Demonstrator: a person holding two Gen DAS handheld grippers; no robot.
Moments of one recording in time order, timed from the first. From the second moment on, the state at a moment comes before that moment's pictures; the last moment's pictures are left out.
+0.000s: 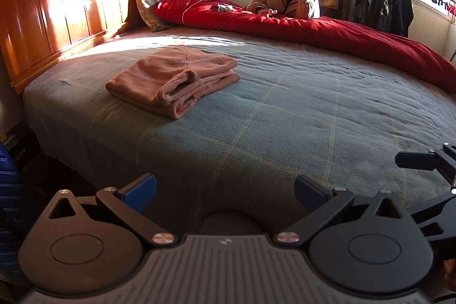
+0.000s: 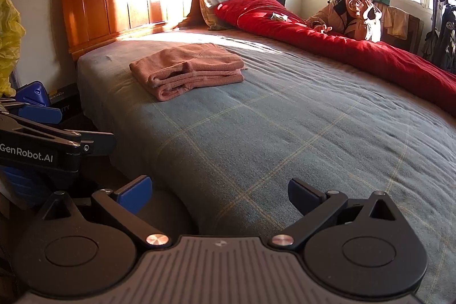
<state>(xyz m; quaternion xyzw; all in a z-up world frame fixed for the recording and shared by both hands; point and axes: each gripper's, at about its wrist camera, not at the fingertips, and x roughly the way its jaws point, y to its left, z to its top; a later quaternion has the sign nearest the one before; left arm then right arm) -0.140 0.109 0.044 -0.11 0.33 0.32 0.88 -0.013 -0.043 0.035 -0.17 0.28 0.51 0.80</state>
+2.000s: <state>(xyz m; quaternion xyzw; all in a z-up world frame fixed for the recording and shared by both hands) -0.146 0.104 0.042 -0.12 0.33 0.32 0.88 -0.025 -0.045 0.038 -0.18 0.26 0.51 0.80</state>
